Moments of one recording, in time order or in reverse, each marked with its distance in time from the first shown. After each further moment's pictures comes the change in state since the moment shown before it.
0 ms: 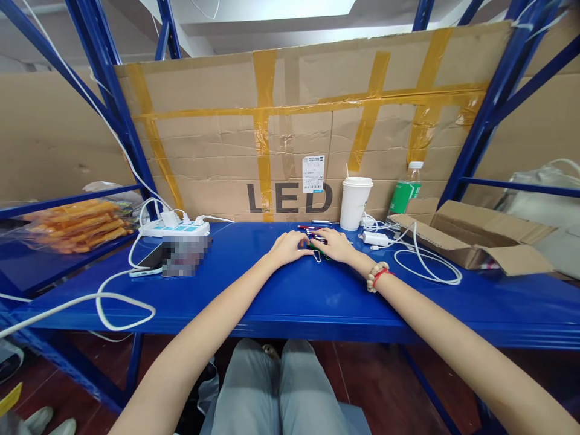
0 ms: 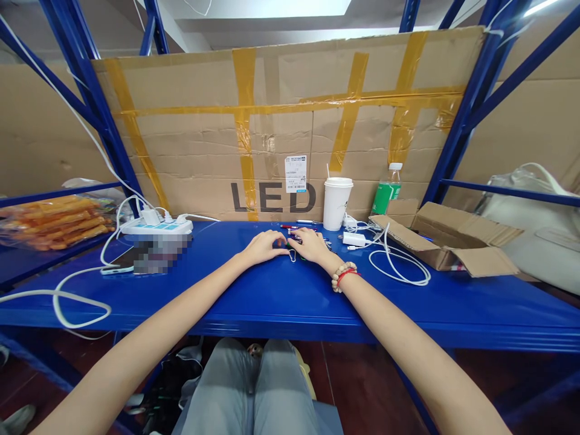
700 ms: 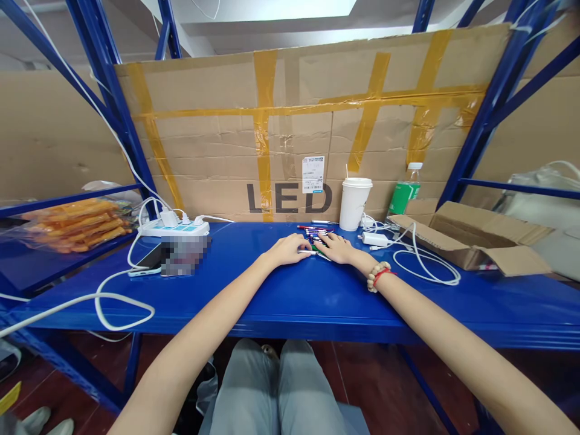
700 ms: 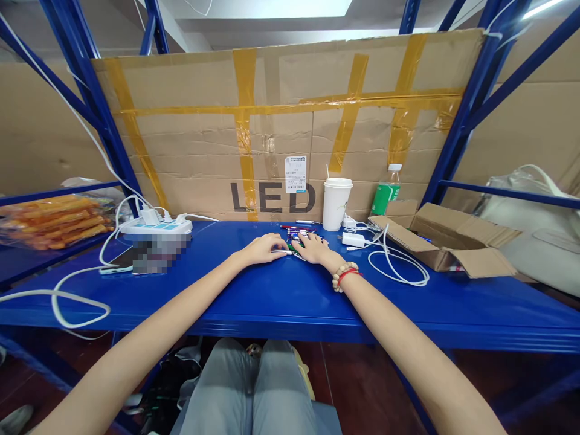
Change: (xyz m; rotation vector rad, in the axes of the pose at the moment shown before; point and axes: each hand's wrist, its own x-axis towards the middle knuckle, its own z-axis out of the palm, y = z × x) left_hand -0.004 0.004 -0.010 0.023 -0.147 0.082; right_hand 0.000 0.002 0.000 -0.085 -0.321 0.268
